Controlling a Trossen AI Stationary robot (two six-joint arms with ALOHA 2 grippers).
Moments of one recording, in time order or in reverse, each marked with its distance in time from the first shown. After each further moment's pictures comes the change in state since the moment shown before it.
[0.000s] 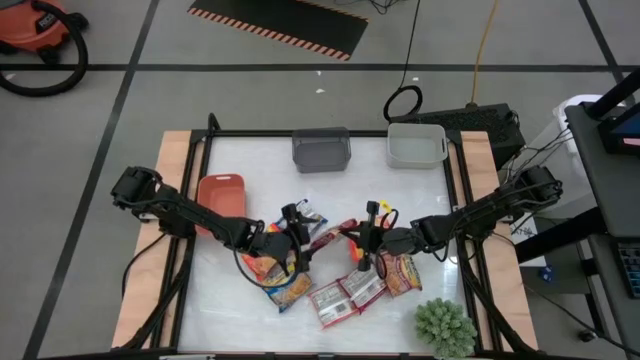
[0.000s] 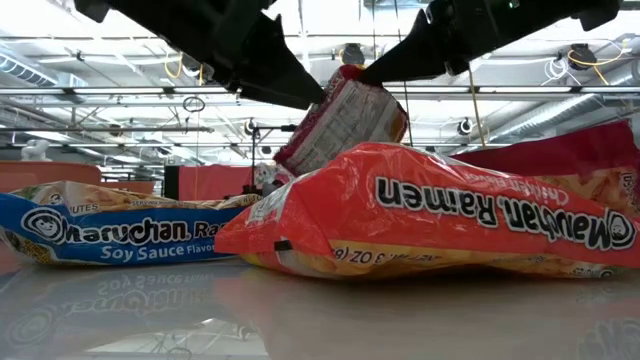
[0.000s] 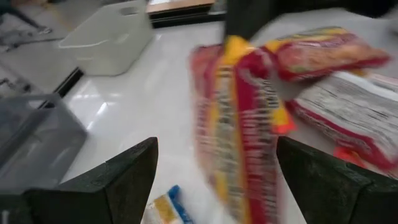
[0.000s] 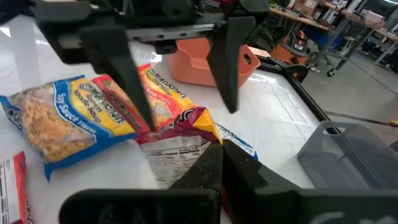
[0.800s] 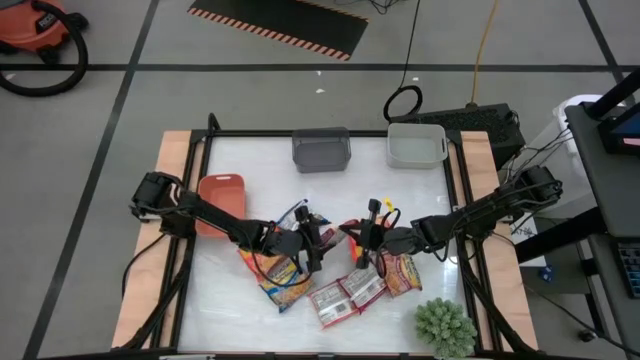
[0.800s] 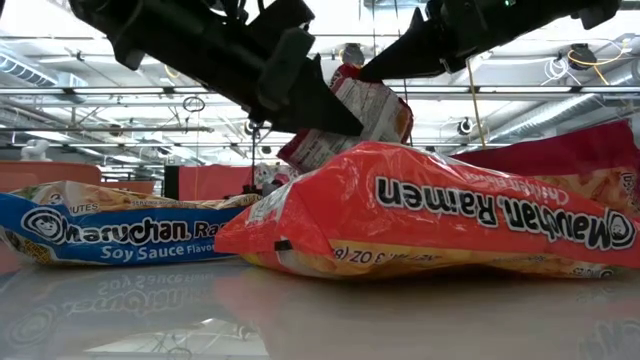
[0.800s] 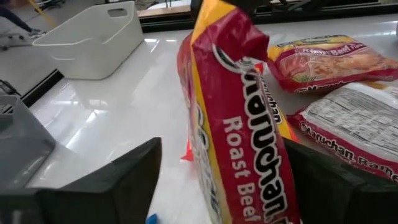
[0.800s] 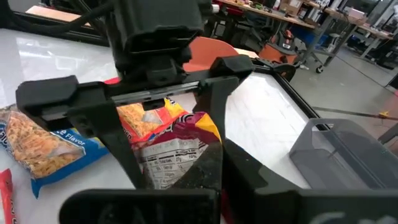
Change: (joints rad) left arm 0.053 0.171 0.000 0.259 0.071 0.032; right arm 0.000 0.000 0.000 0.019 0.047 0.036
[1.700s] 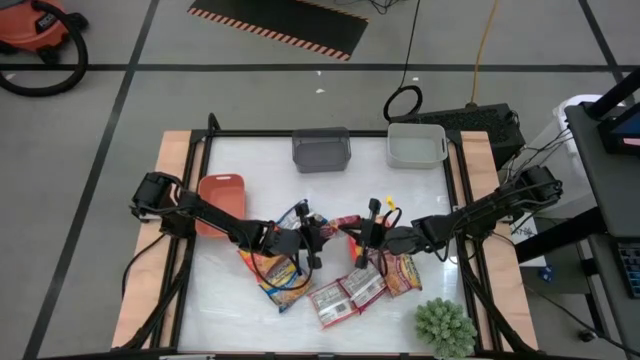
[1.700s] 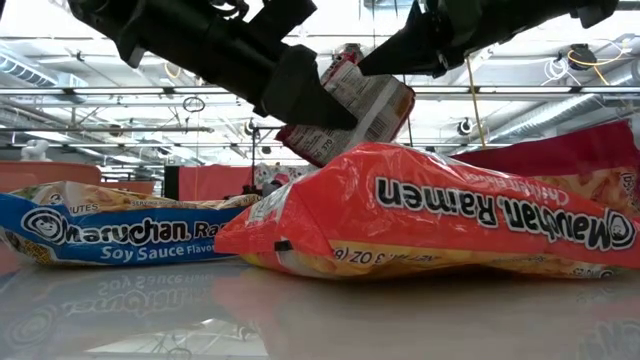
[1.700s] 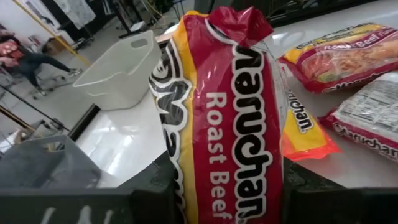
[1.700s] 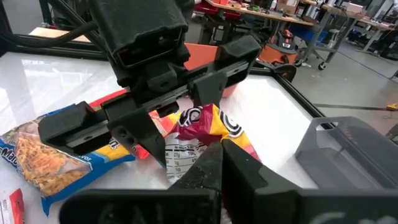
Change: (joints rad) left arm 0.000 0.000 -0.001 0.075 -0.097 0.241; right arm 0.002 -0.001 0.001 0.017 -0.002 0.057
